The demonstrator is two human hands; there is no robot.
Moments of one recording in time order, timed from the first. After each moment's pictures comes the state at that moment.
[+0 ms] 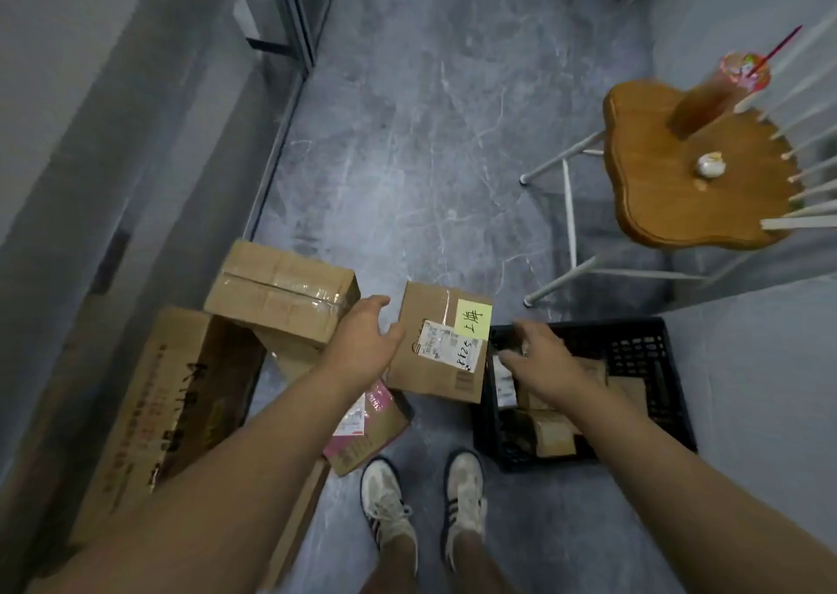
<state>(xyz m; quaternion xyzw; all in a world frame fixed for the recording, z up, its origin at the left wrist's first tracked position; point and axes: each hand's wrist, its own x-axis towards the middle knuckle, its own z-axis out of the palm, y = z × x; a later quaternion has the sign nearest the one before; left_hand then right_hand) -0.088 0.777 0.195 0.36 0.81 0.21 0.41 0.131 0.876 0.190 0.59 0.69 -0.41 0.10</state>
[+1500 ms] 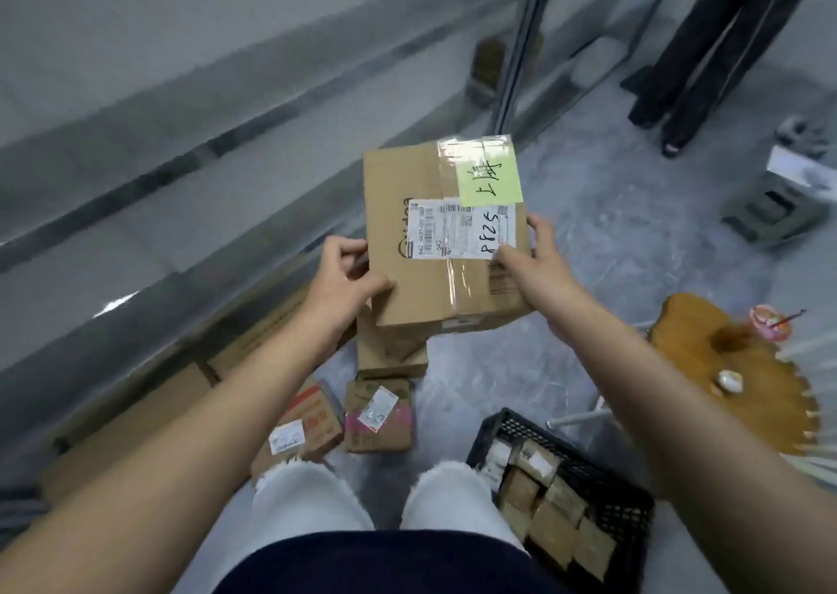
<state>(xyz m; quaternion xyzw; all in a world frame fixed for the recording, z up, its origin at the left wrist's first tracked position) -0.043 0.624 0.477 0.06 0.72 0.64 0.26 0.057 0.845 0.513 0.36 0.75 -0.56 -0.03</state>
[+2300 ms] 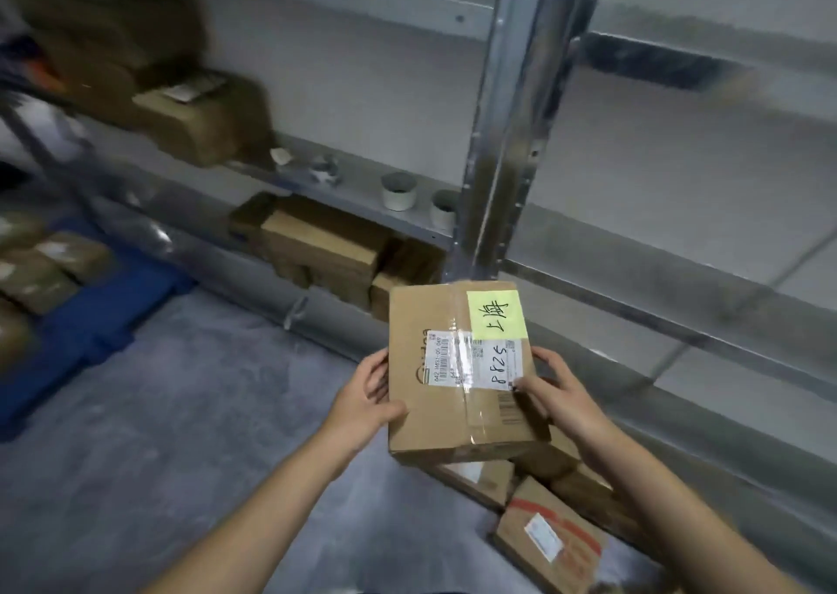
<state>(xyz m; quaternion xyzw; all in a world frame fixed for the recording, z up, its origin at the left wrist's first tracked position) 0.220 0.029 0.504 -0.34 0.60 0.71 -0.10 0.020 0.217 0.529 -0.16 0.79 -0.47 0.36</state>
